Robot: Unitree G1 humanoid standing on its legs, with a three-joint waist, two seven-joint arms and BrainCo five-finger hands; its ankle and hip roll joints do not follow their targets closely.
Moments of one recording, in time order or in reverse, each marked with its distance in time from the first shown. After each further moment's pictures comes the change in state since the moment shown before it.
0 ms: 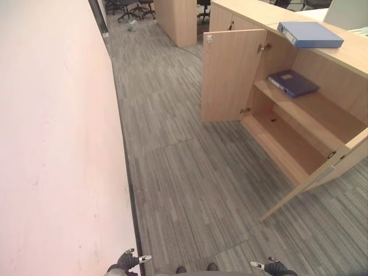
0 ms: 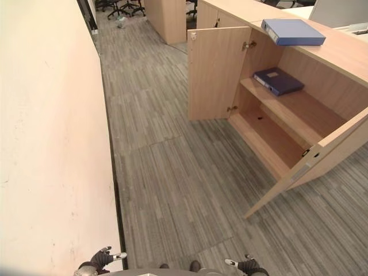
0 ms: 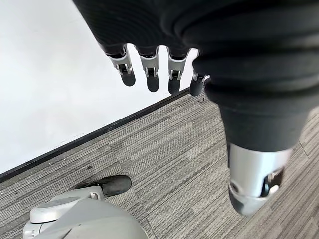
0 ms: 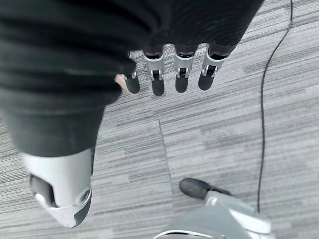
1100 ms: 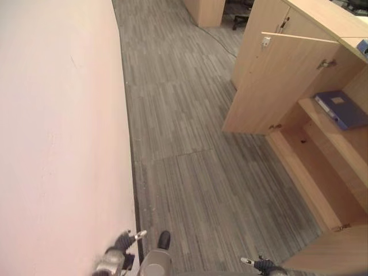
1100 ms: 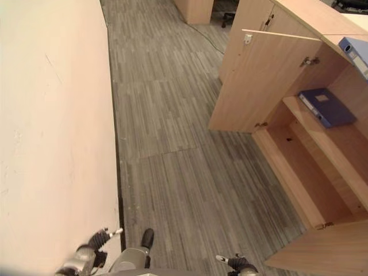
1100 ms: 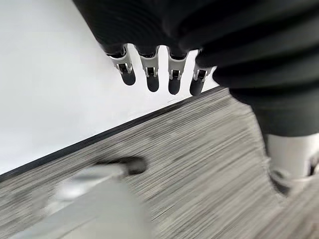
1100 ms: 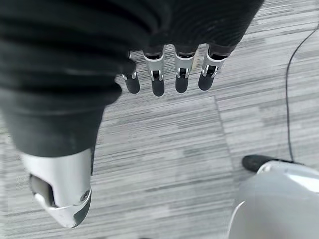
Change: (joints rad) left arm -0.126 0.056 -0.051 -0.001 -0.037 0.000 0.027; right arm -0.081 0.085 -0.039 0.120 0.011 0.007 -0.011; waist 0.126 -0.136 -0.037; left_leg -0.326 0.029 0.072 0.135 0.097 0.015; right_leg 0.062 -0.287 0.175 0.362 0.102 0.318
